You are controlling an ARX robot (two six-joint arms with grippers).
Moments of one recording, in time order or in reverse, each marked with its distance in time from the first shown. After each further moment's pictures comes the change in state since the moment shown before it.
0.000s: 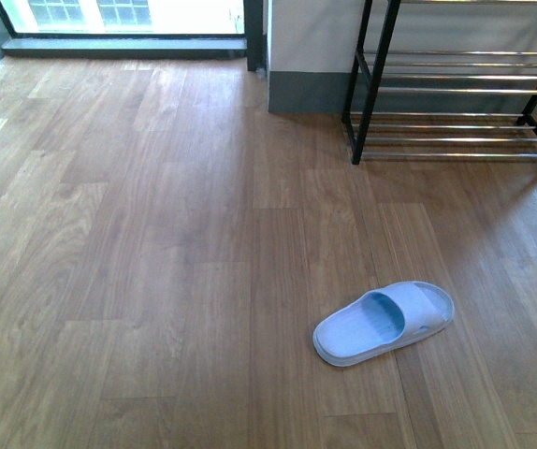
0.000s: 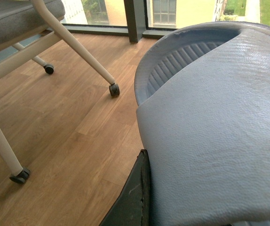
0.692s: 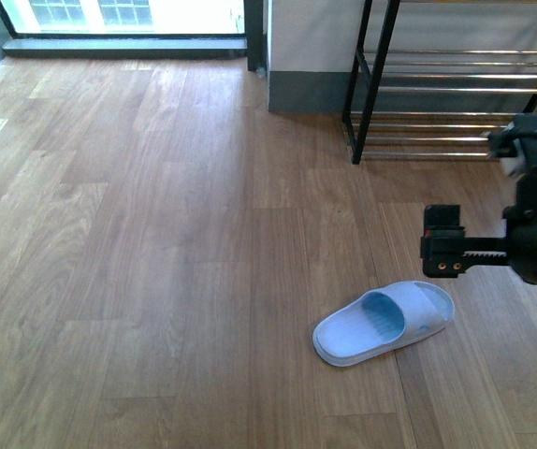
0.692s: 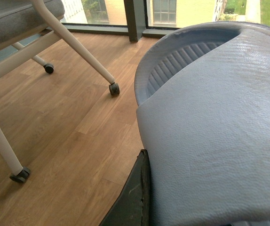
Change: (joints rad) left arm 0.000 0.000 0.000 0.000 0.002 0.000; right arm 0.069 1.990 0.614 0.672 0.226 0.125
